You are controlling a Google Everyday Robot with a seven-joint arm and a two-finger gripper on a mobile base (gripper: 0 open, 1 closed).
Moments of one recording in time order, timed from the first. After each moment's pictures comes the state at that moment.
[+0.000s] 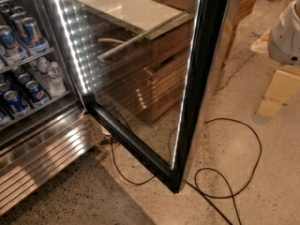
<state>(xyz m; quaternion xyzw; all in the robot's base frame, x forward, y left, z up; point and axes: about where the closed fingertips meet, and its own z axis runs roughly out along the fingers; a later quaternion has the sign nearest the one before) 0.451 -0.223 0.963 -0.60 0.79 -0.02 0.15</state>
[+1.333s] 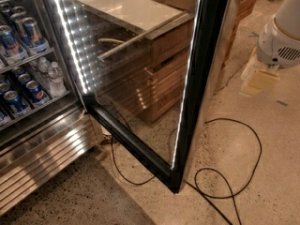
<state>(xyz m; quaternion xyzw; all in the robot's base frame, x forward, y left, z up) 0.497 -0.238 0.926 -0.58 0.81 -0.01 0.12</state>
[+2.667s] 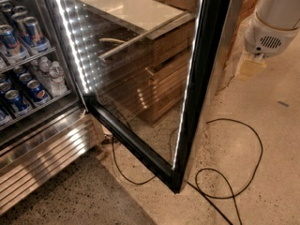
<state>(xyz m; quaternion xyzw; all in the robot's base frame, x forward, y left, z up) 0.534 -0.240 0.922 -0.56 0.82 -0.04 0.09</state>
